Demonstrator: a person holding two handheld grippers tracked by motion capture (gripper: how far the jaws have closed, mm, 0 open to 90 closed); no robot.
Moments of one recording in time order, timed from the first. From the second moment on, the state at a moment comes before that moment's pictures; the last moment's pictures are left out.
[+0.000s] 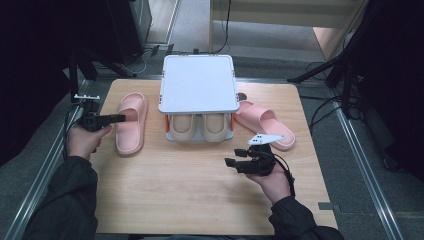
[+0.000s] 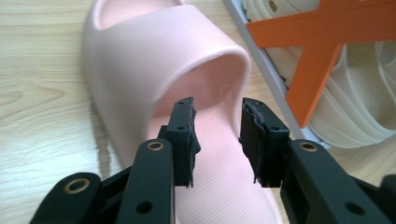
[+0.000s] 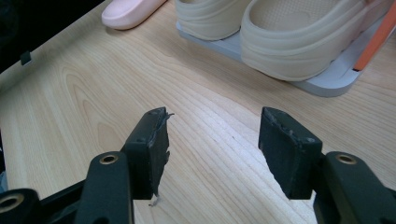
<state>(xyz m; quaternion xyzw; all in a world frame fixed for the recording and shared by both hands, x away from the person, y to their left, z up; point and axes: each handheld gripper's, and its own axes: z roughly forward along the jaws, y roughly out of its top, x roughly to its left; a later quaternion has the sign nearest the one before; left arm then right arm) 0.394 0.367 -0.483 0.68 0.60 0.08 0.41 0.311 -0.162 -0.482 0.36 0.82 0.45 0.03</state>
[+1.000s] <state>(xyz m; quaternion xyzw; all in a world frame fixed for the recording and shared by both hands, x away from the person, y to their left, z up) 0.420 0.378 -0.512 0.66 0.64 0.10 0.38 0.300 -0.176 -0.484 0.38 0.81 0.45 0.04</state>
